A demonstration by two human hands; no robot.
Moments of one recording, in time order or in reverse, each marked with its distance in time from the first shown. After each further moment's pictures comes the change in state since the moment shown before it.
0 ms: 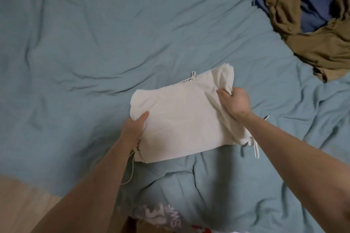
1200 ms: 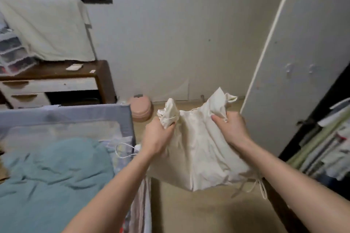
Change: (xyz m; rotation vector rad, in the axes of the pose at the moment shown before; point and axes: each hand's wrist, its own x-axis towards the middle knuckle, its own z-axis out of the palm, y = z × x) left_hand -0.601 -0.131 -0.094 0.872 -1.684 1.795; right_hand -0.842 -0.060 -0.087 0.300 1.604 1.040
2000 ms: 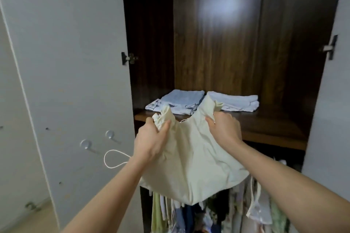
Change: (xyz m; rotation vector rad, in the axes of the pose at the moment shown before) left_hand -0.041 0.473 0.306 -0.292 -0.472 0.770; right_hand -0.036 0.170 -0.464 -0.928 0.875 0.478
